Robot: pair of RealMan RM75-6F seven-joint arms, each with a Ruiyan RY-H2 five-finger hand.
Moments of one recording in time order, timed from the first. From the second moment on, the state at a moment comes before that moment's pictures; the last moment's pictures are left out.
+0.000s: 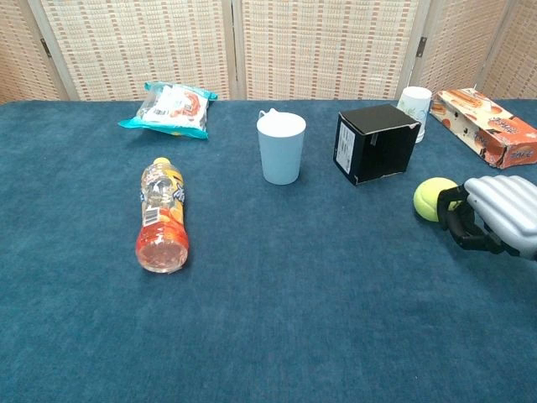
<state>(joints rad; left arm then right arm) -0.13 -1.17 -0.02 -1.59 1.53 1.45 0.21 0.41 -2.02 0.12 -0.53 -1.53 1.32 0.11</state>
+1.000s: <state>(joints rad) -0.14 -1.17 -0.03 -1.60 1.48 1.43 0.22 0.58 -2.07 0.15 -0.38 -1.49 1.16 0.24</state>
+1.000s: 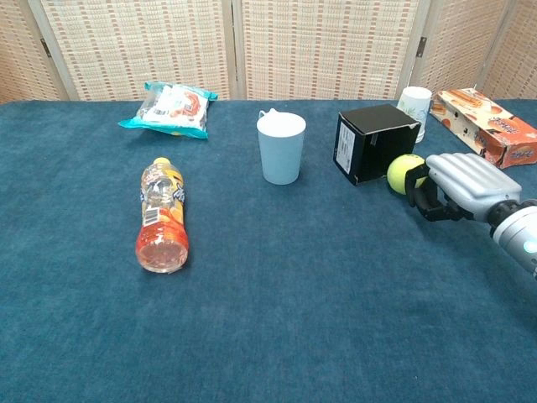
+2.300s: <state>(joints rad) -0.14 -1.16 -0.03 -1.59 1.47 1.41 0.21 0.62 -2.04 0.12 -0.39 -1.49 1.18 0.35</state>
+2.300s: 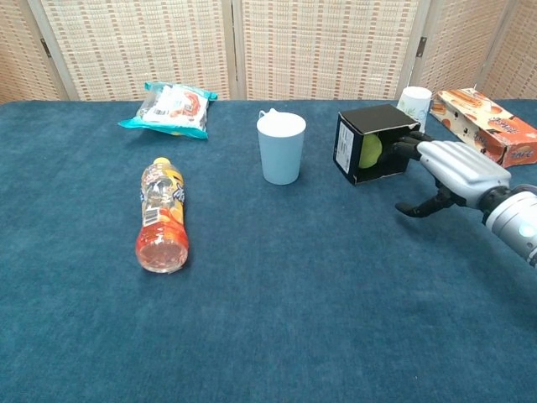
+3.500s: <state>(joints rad) -0.14 -1.15 -0.02 -1.59 1.50 1.43 0.16 0.45 -1.75 0.09 -0.97 -1.48 1.38 0.06</state>
